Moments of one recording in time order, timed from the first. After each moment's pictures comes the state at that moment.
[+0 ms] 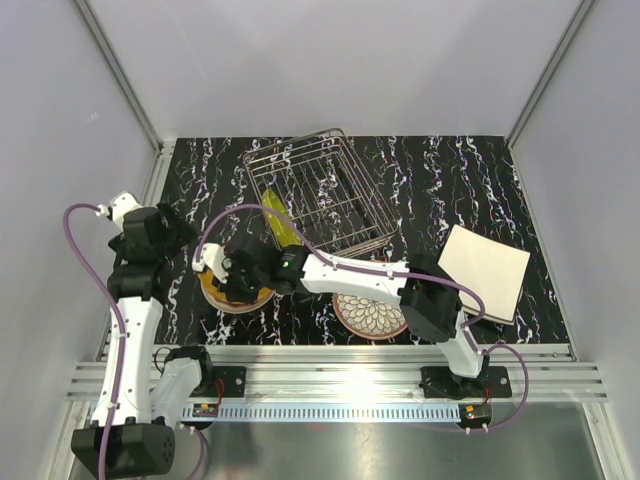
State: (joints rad) left arm 0.09 0.82 0.87 -0.63 -0.31 -0.51; right arm 1.21 2.10 1.78 -0.38 -0.21 -0.15
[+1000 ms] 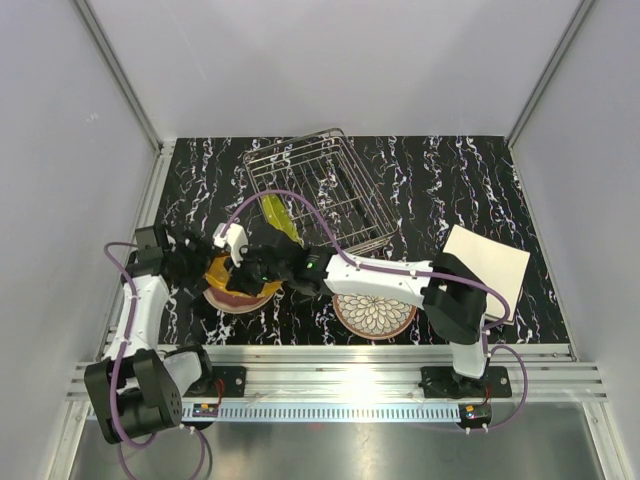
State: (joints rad) left arm 0.26 1.05 0.66 -0.60 0.37 -0.80; right arm 1.17 1.93 1.52 -0.03 -0.23 0.10
